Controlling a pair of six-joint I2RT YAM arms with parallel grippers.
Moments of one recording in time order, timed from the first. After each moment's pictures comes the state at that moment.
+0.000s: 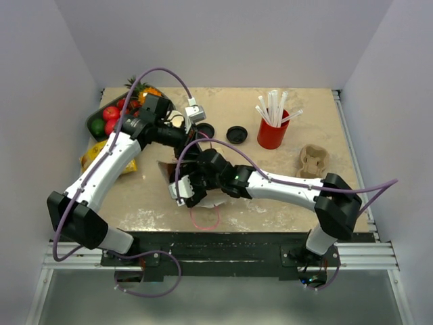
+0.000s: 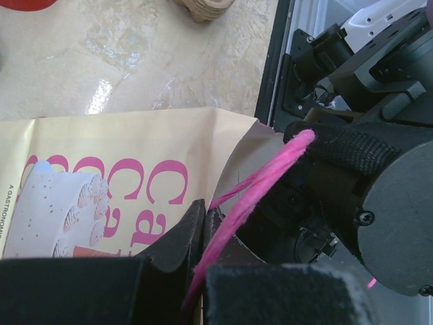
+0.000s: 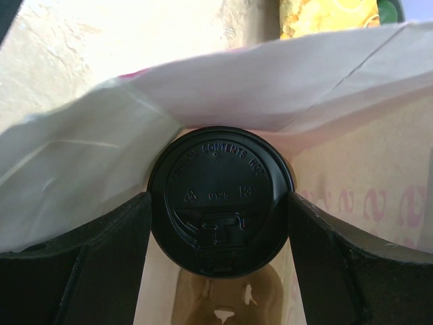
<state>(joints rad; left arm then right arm) -0.41 1.45 1.45 -0.89 0.95 0.29 1.06 1.64 1.16 -0.10 -0.28 -0.99</state>
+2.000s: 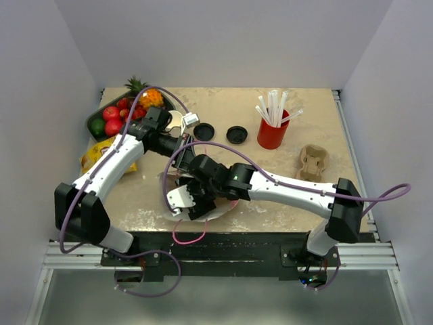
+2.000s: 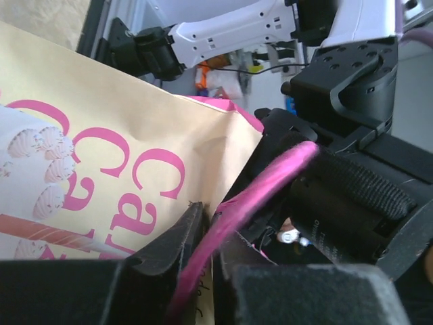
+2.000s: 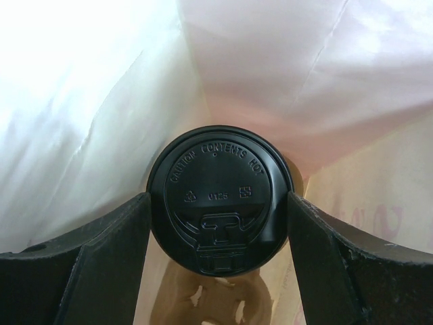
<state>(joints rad) -0.36 1.47 1.29 -0.96 1.41 -0.05 1.17 1.61 1.37 -0.61 -0.18 -0.89</state>
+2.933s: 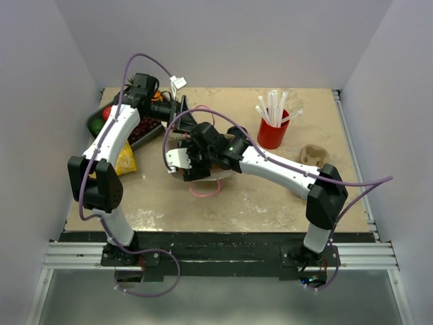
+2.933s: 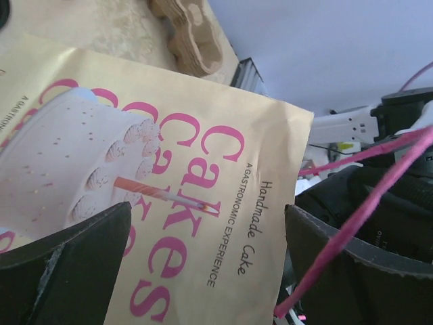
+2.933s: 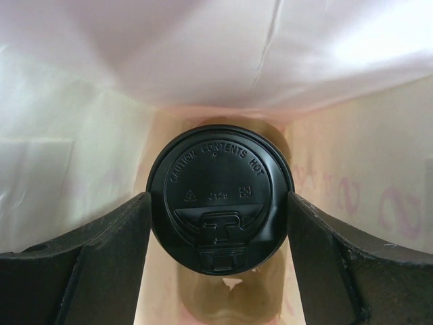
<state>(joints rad) -0.18 1.79 1.68 -0.91 1.21 -0.07 0.96 1.78 1.55 -0.53 -0.15 -0.91</state>
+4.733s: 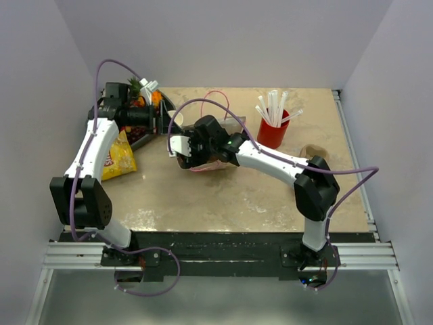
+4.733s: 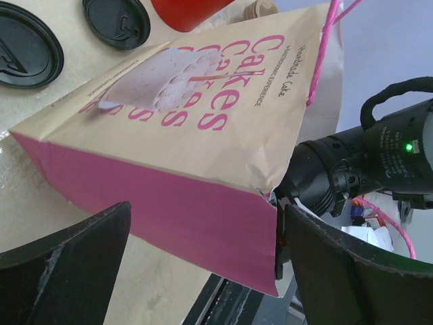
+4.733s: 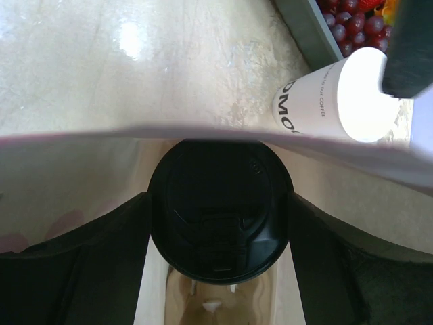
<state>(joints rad) -0.01 1.59 1.48 -0.77 1.05 -0.05 0.86 1.88 1.54 -0.35 -0.21 -0.83</state>
